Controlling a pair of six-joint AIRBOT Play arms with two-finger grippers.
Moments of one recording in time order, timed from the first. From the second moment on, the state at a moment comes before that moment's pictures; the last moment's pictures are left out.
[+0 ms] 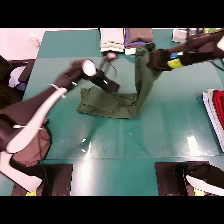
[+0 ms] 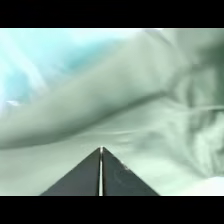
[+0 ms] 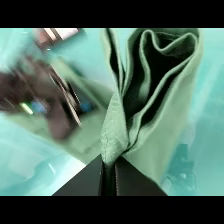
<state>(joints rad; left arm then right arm) -0.53 -1.70 1.66 1.21 -1.01 -1.47 0.44 -1.18 1.63 -1.41 1.28 1.83</state>
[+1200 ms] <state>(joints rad) -0.13 -1.17 1.66 1.41 -1.18 -1.47 0.56 -1.42 1.35 -1.48 0.91 1.96</state>
